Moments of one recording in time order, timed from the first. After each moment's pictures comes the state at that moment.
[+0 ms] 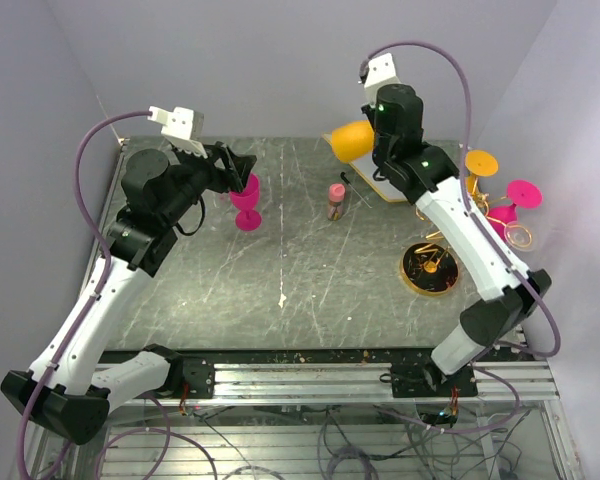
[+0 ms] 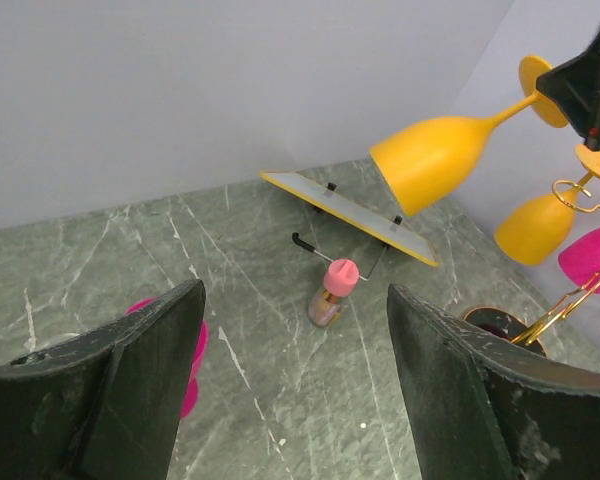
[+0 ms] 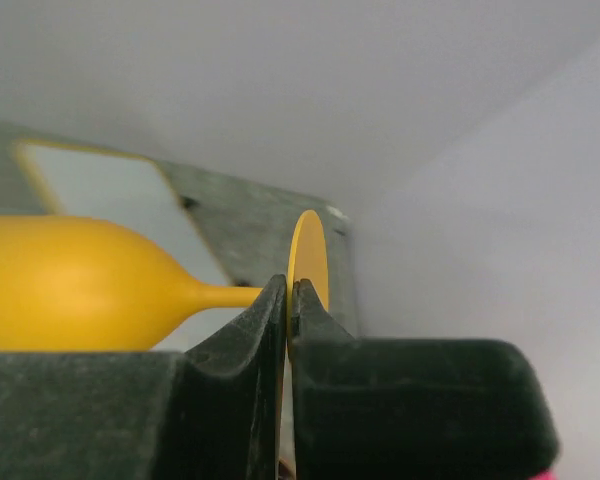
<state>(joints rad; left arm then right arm) -0.40 1.06 1.22 -0.12 0.11 -0.22 0.55 1.64 1.86 -0.42 0.81 -0.49</state>
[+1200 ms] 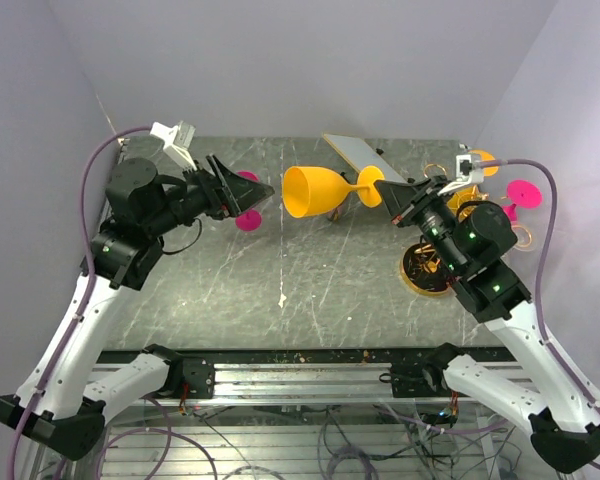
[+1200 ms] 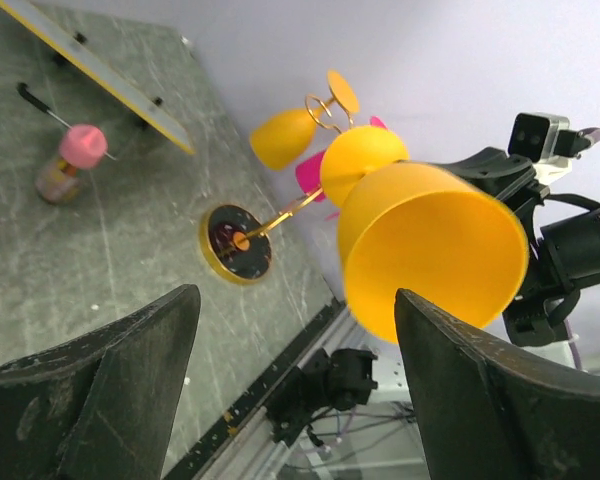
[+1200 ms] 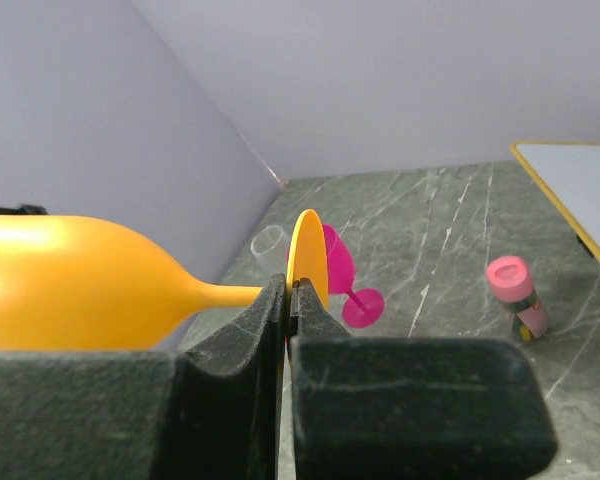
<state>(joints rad) -0.40 0.97 1.28 -0.35 0.47 -0.76 0.56 0.82 1.01 -0.07 0.05 0.53</state>
